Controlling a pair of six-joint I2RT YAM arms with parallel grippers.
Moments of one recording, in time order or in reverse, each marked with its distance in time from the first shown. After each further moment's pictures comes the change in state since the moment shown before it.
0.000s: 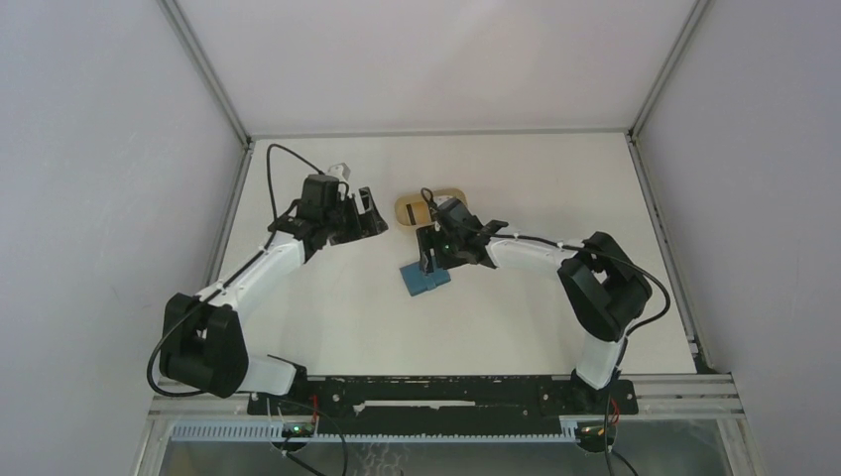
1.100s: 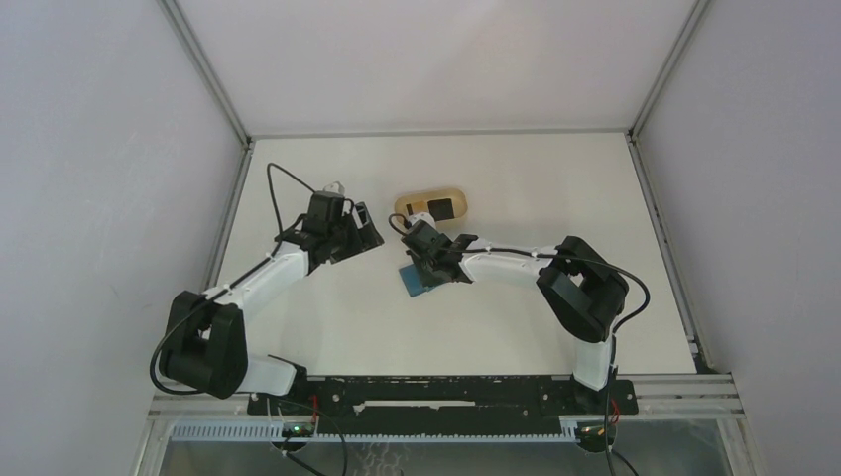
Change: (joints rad) left arm -0.021 0.000 -0.130 0.034 -0.124 -0.142; right arm 0.181 0.100 0.098 -0.125 0.255 -0.019
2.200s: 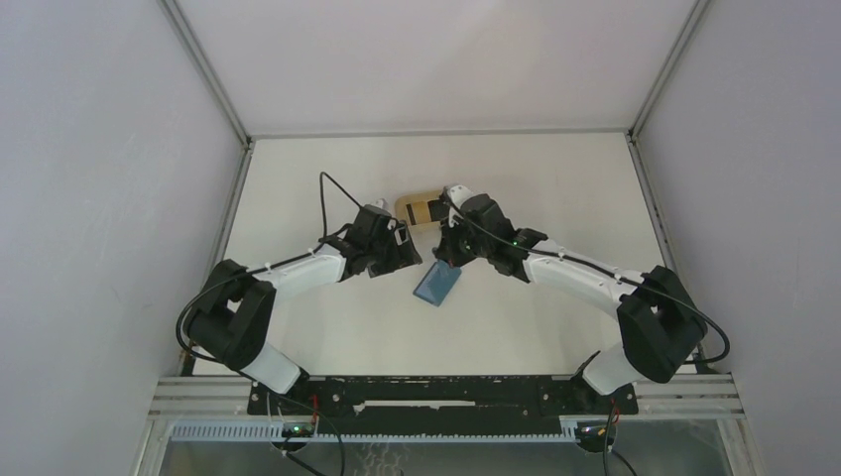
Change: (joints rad) left arm -0.238 0.177 -0.002 0.128 0.013 -0.146; right arm -0.175 -0.375 -0.219 0.196 -0.306 -0.128
